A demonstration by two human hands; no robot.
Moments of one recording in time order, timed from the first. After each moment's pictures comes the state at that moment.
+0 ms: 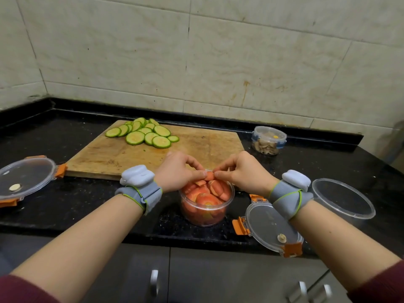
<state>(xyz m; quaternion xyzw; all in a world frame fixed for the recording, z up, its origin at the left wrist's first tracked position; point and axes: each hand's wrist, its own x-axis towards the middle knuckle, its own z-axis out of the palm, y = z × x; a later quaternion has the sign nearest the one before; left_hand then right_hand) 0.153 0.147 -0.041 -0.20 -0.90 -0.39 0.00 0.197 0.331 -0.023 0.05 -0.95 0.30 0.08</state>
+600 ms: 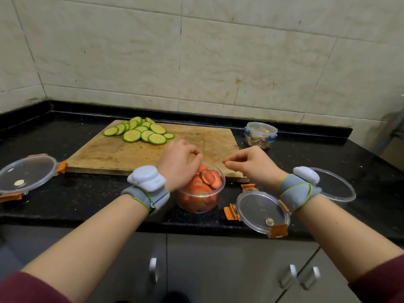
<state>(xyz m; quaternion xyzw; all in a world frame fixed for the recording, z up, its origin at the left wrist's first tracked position) 0.182 0.160 -0.033 -0.24 -0.91 -0.30 0.15 0.228 0.354 -0.017 0.00 -0.91 0.40 0.09</state>
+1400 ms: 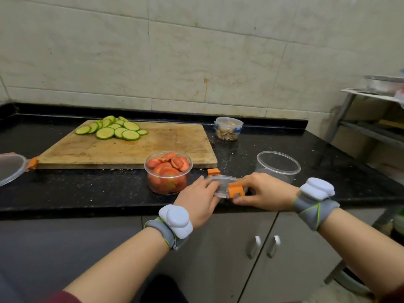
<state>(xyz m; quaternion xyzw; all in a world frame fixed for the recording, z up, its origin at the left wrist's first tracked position) 0.285 0.231 -0.098 -0.40 -0.90 -0.13 0.09 0.351 0.418 -0.036 0.09 -0.99 0.05 -0.02</state>
